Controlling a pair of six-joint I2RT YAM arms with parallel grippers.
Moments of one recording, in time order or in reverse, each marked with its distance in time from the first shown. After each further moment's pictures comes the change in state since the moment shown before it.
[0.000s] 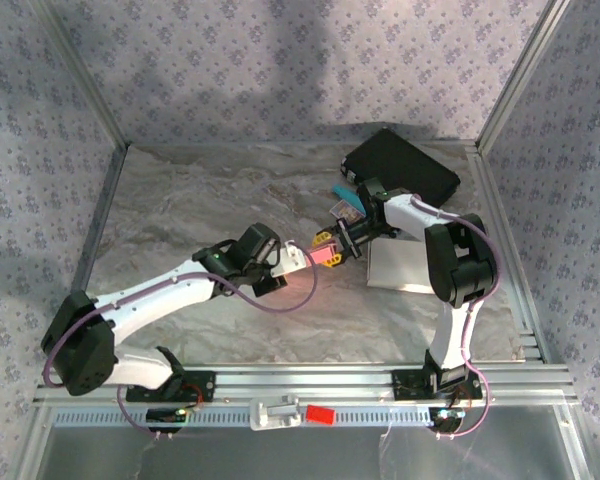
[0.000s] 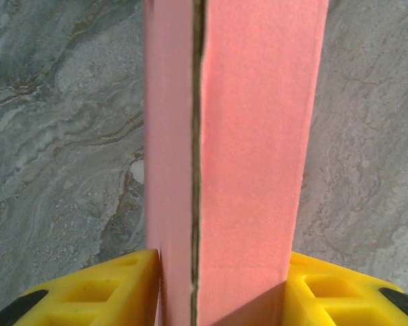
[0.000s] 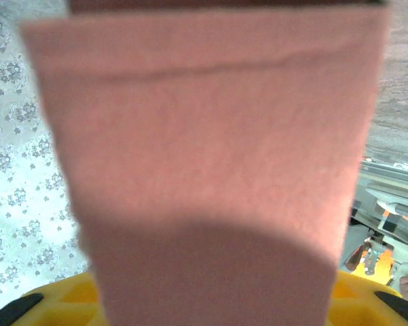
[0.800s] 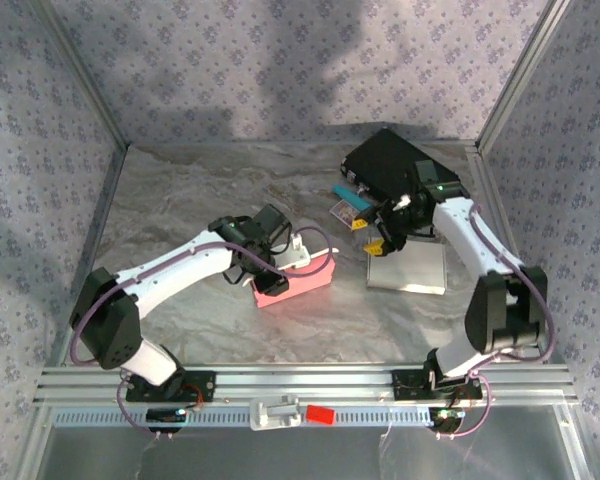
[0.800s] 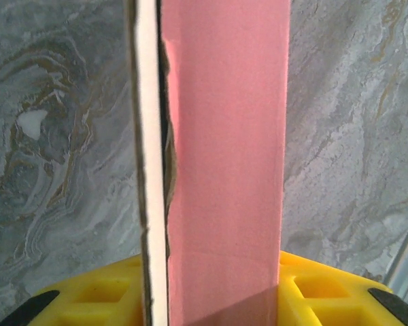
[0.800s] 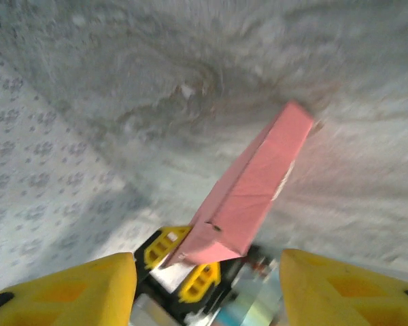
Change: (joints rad) left arm 0.052 0.195 0.298 -0.438 0.198 -0.088; right arm -0.151 -0.420 -0.029 -0.154 0.483 -0.180
